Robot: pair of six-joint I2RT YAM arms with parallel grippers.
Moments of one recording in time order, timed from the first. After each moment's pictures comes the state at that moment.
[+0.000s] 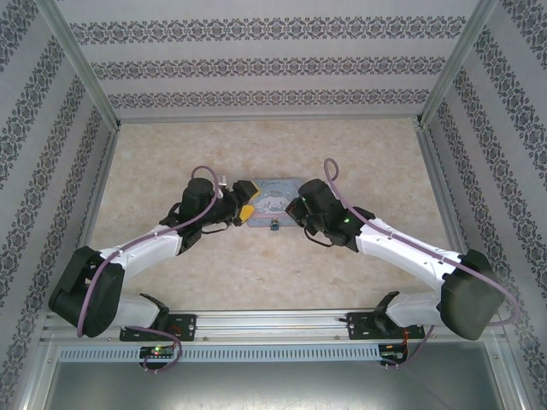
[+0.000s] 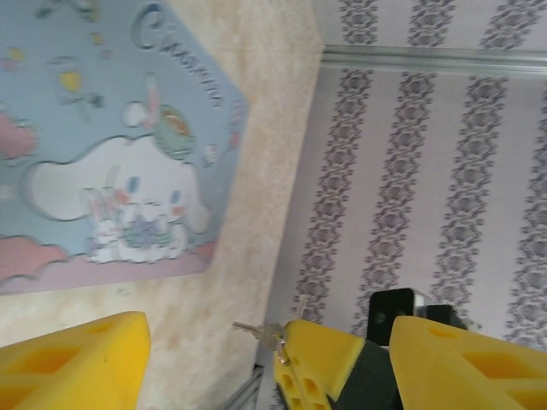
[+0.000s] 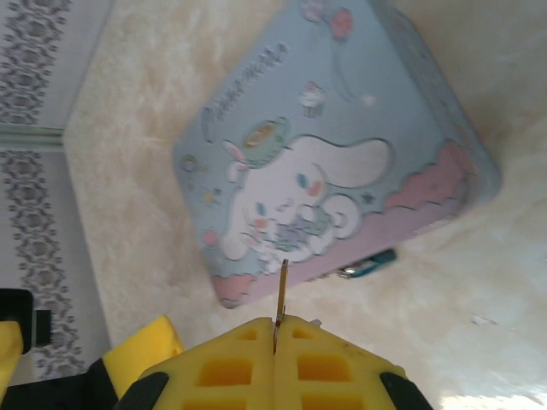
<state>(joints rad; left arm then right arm) -0.46 1.34 0.65 0.35 0.45 -1.43 0.75 1.29 0.88 -0.30 0.09 1.36</state>
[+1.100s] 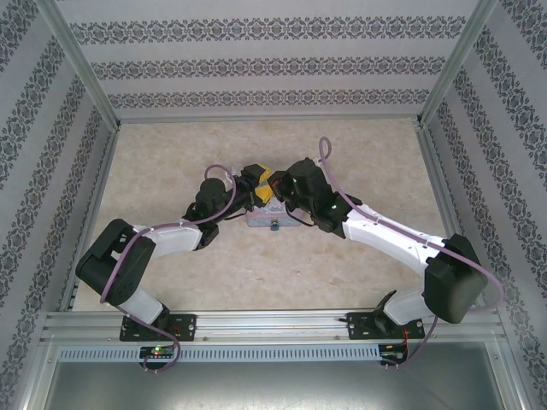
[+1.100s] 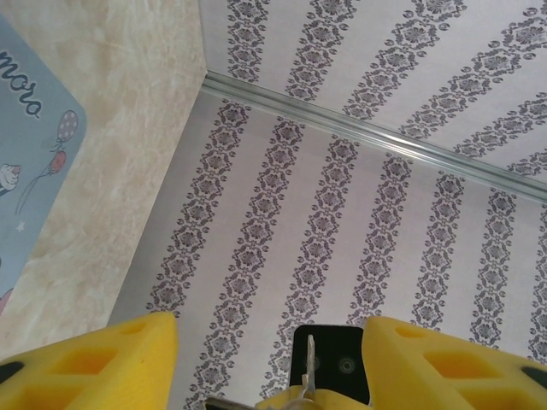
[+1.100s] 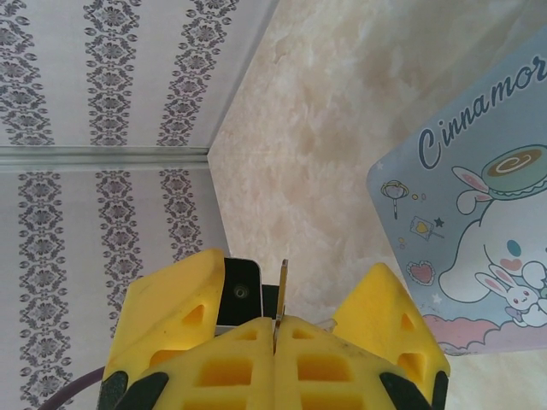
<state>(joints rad) -0.54 1.58 0.68 0.84 0.28 -1.84 0.75 1.43 1.02 -0.05 0.06 1.47</state>
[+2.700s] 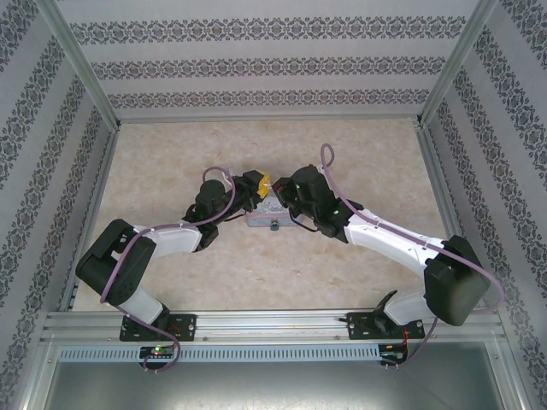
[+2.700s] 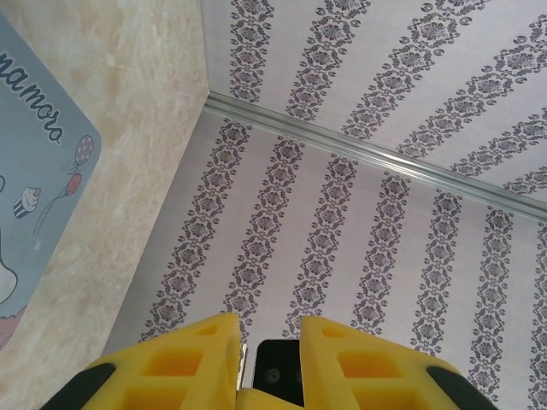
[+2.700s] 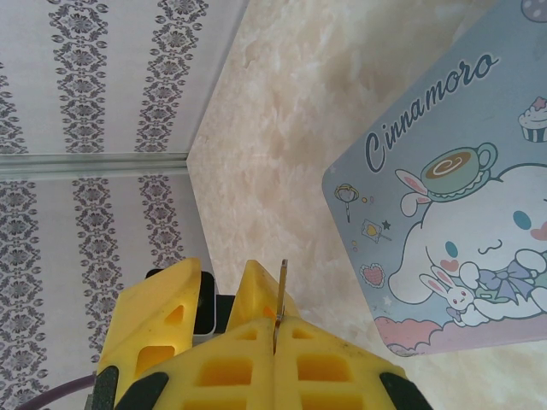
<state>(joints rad) -0.54 1.58 0.67 0.85 0.23 -1.84 0.73 1.41 0.94 -0.03 0.06 1.47</state>
